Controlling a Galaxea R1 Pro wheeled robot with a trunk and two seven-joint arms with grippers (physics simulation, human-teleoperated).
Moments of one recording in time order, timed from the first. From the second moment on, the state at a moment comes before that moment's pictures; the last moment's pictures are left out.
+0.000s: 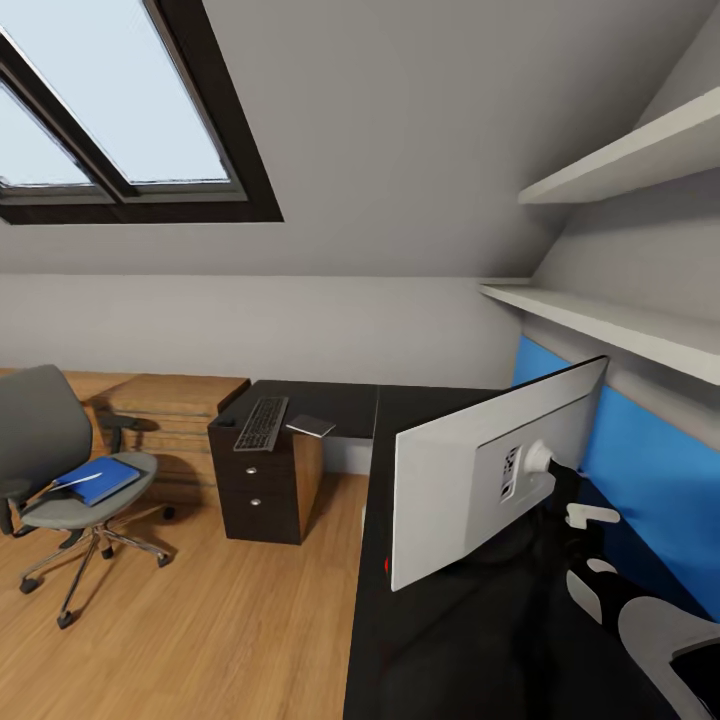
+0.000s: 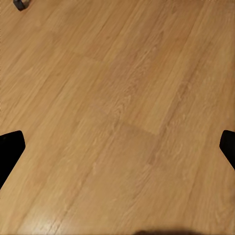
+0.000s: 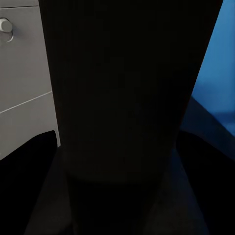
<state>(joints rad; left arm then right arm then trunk) 0.05 0.09 -0.45 -0.67 0.53 -0.24 0.53 -0.83 -0.26 0.35 -0.08 -0.47 -0.40 -0.10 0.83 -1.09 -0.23</state>
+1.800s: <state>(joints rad) 0.05 0.09 -0.45 -0.67 0.53 -0.24 0.53 -0.83 -0.26 0.35 -0.08 -0.47 -0.40 -0.10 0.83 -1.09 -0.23</state>
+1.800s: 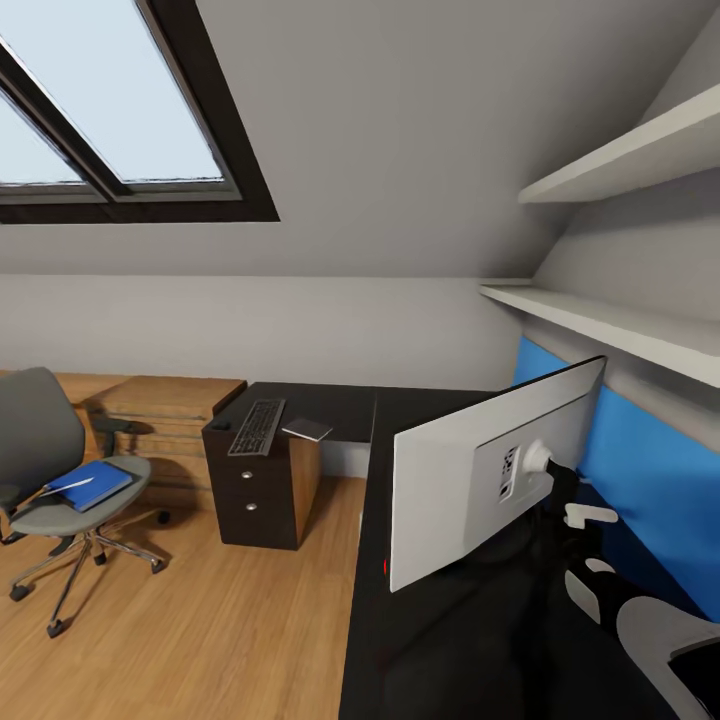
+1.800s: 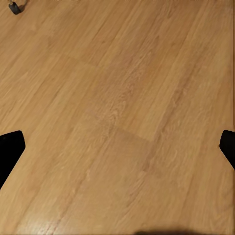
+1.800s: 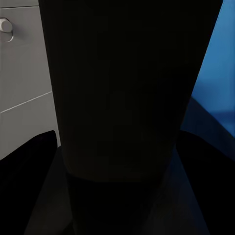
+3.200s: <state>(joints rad) 0.05 0.09 -0.45 -0.67 0.53 -0.24 0.53 -0.83 -0.26 0.37 -0.07 -0.49 -0.41 -0.10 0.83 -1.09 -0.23</state>
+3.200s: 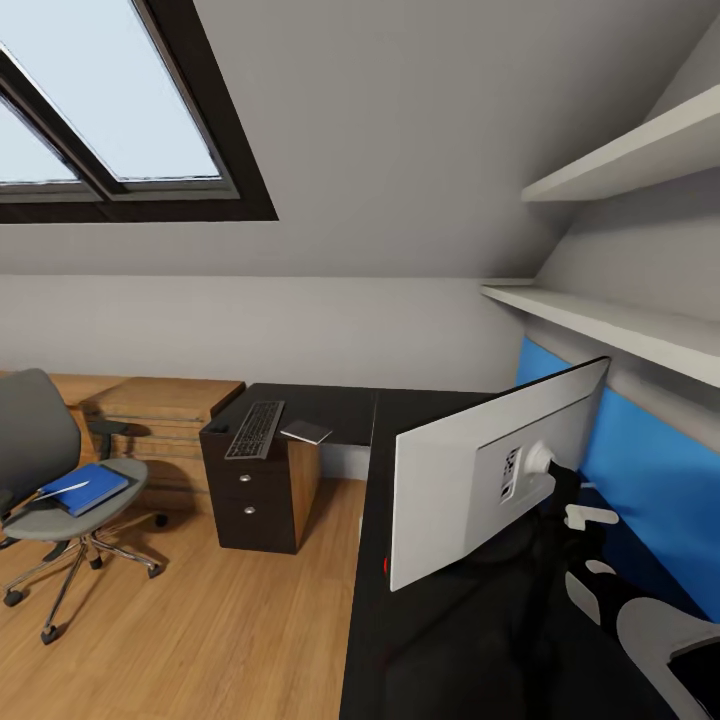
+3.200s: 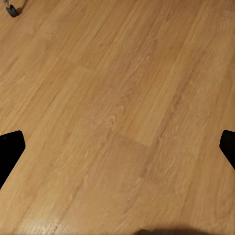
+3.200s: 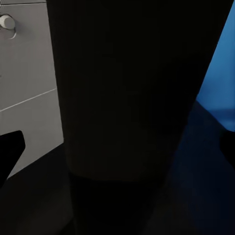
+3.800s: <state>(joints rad) 0.05 0.09 -0.45 -0.67 0.53 -0.24 0.53 -0.83 -0.26 0.37 -0.07 -0.49 -0.40 -0.10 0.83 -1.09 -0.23</state>
